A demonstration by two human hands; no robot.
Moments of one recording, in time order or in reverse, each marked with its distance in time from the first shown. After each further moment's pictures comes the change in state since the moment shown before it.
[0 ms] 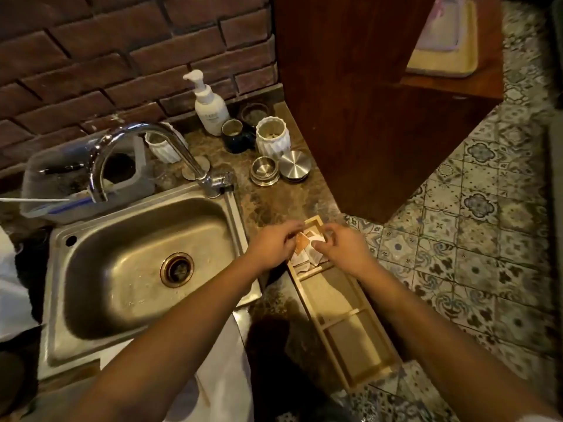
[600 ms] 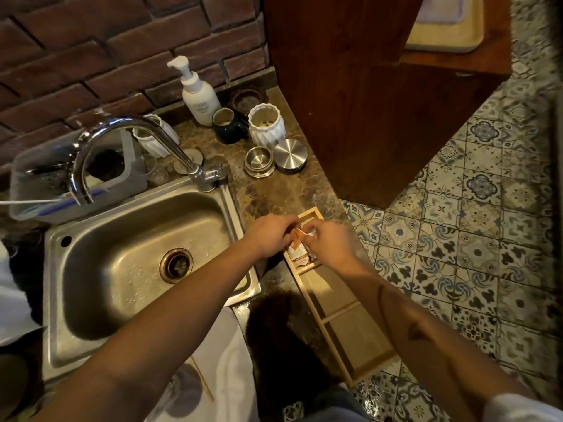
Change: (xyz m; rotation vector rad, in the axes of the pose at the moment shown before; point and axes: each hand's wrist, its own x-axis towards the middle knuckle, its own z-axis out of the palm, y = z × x) left_hand 0.024 -0.007 -0.005 0.296 -0.161 0.050; right_hand 0.010 -0.014 0.027 -0.103 0.042 0.066
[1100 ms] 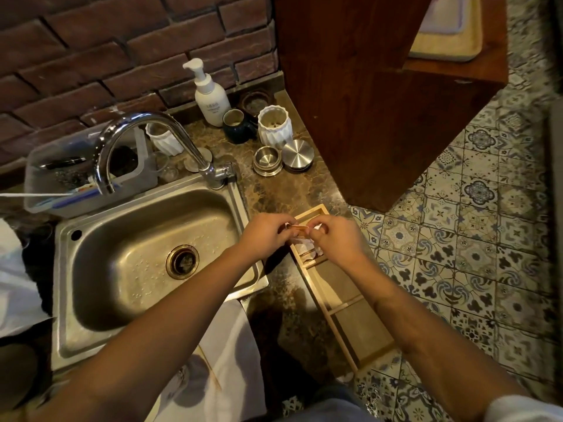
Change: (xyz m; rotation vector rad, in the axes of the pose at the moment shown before) left_hand -0.039 -0.015 -0.004 -0.253 0.198 0.046; right_hand -0.031 -0.021 -0.022 0.142 0.070 -0.066
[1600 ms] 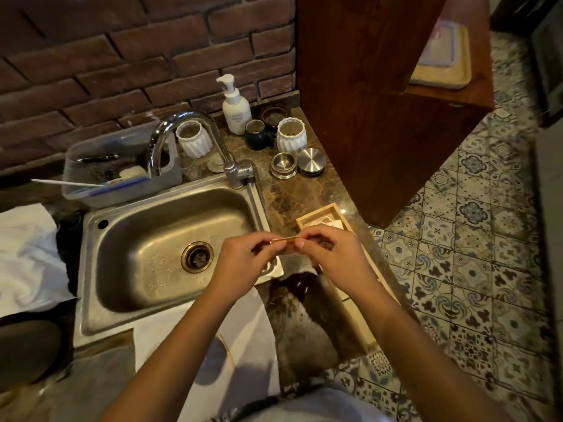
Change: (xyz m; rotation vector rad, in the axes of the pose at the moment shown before) left_hand -0.157 0.037 -0.056 -0.440 0.356 -0.061; right_hand -0.110 -0.067 -0.002 0.493 -0.041 -0.233
